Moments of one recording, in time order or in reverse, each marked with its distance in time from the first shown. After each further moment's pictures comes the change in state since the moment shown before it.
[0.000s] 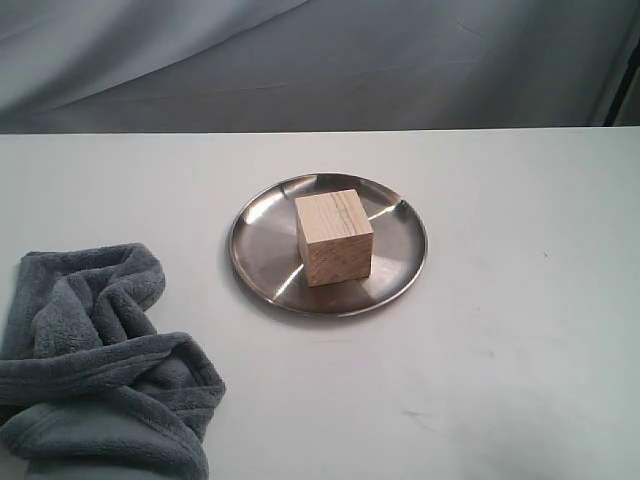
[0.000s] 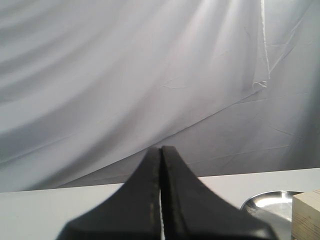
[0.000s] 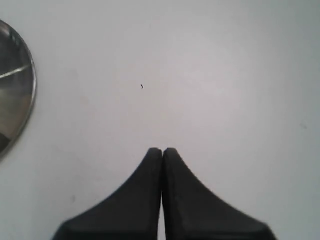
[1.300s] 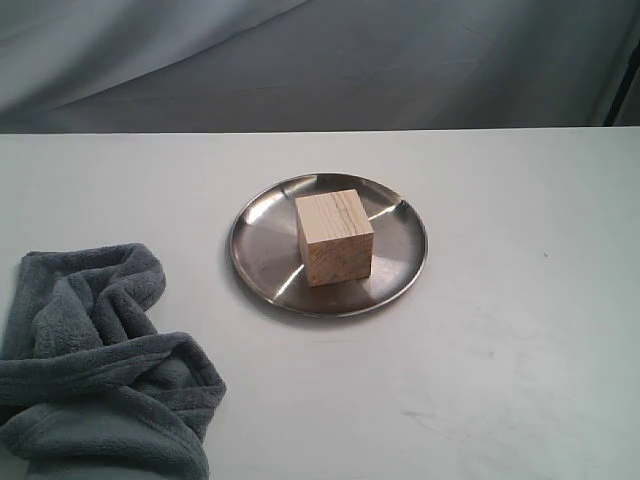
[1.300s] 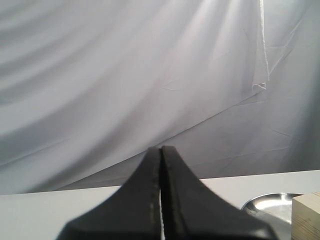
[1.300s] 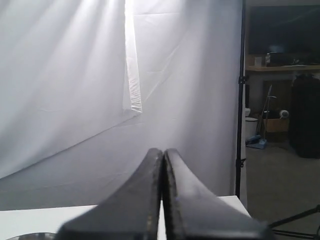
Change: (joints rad) left arm 0.000 0.000 0.000 0.000 -0.007 0.000; right arm 0.000 -1.213 0.366 -0.042 -0.249 -0.012
